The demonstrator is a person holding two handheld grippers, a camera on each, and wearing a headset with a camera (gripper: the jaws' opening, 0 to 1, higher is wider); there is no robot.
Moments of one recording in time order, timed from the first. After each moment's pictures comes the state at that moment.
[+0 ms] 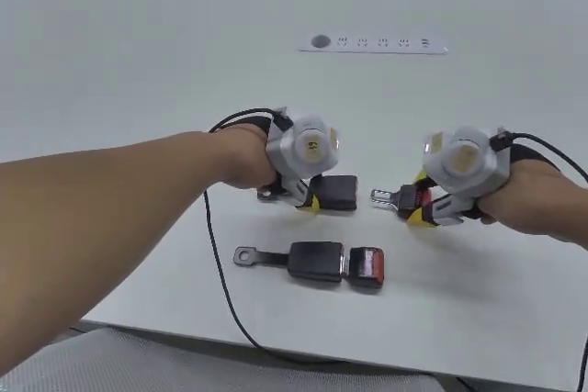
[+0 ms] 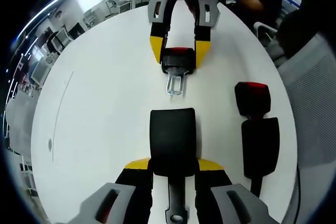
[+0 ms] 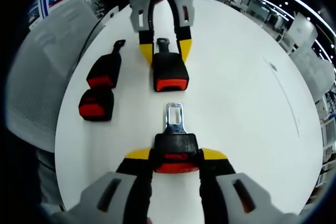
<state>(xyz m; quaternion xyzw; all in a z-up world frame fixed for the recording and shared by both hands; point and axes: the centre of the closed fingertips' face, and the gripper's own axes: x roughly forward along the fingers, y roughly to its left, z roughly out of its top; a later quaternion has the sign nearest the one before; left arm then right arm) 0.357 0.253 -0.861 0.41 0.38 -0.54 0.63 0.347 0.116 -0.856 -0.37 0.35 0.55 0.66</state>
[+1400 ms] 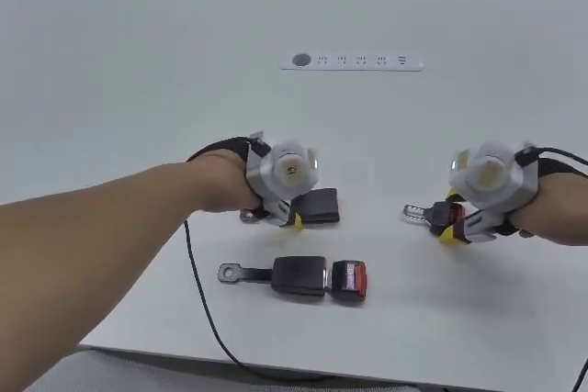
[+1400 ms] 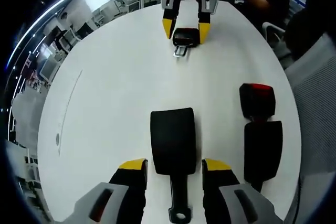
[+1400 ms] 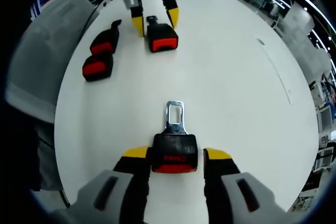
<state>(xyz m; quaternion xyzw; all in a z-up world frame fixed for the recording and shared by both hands) 0.356 0.254 -0.857 0.42 0.37 -0.50 0.65 0.348 0.055 -0.855 -0.41 0.39 0.50 0.66</state>
